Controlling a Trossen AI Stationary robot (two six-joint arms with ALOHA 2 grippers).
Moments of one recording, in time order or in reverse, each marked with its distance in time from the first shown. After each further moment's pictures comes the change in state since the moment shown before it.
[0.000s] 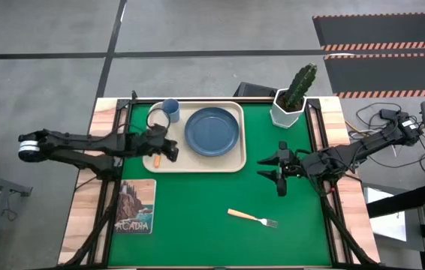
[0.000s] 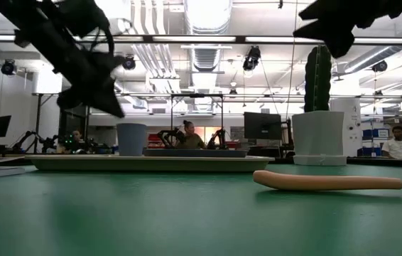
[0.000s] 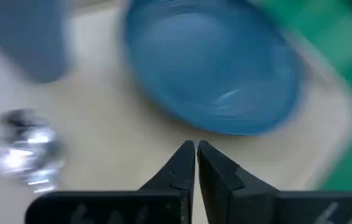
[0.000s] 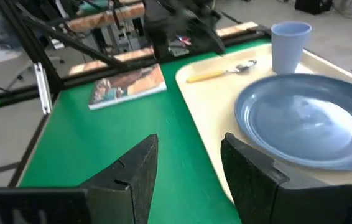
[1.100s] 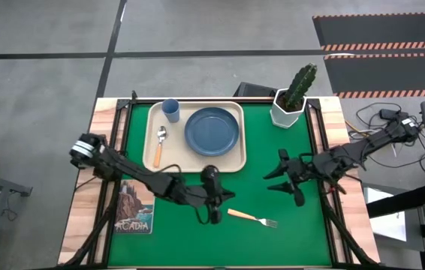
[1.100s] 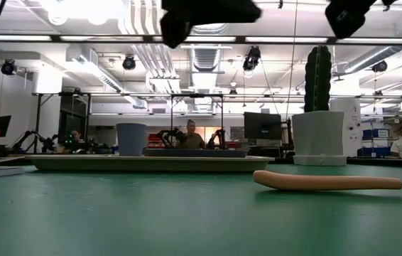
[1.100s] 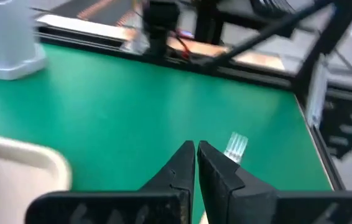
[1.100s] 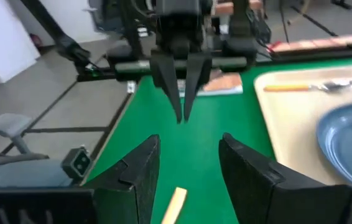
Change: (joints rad) left arm -0.550 0.727 0.642 0.427 -0.109 0.351; right arm 0.060 -0.092 0.015 -0.036 -0.264 -0.111
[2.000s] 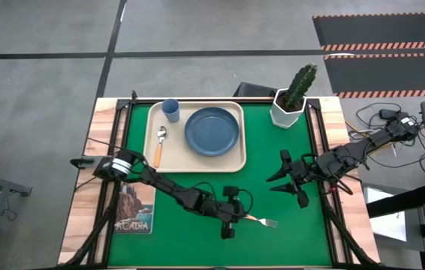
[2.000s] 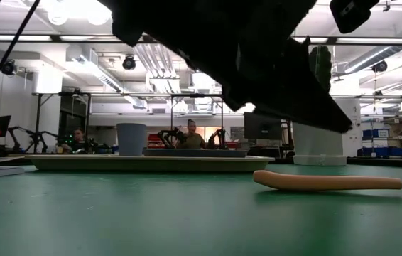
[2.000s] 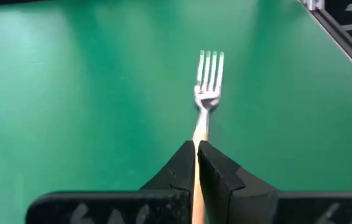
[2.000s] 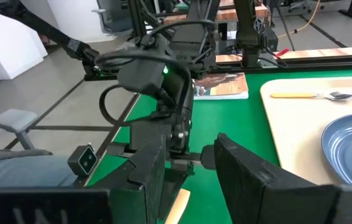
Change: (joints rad) left arm 0.008 0.427 0.257 0.004 0.205 0.240; right arm 0.035 -0.032 -0.008 0.000 0.003 -0.038
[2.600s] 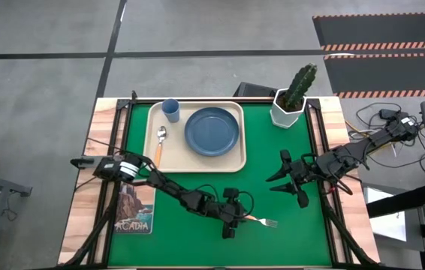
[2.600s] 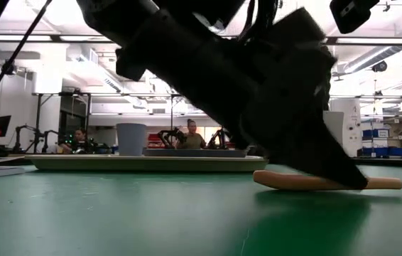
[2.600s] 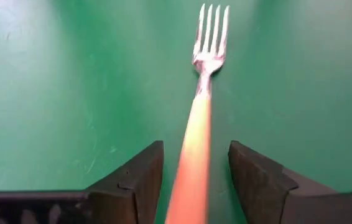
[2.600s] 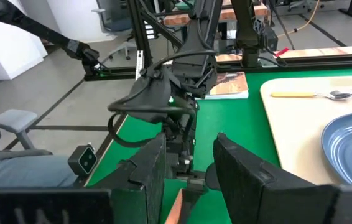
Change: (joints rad) left arm 0.007 0.087 -0.002 0.053 0.025 -0.008; right arm 0.000 0.000 0.000 -0.001 0.000 0.004
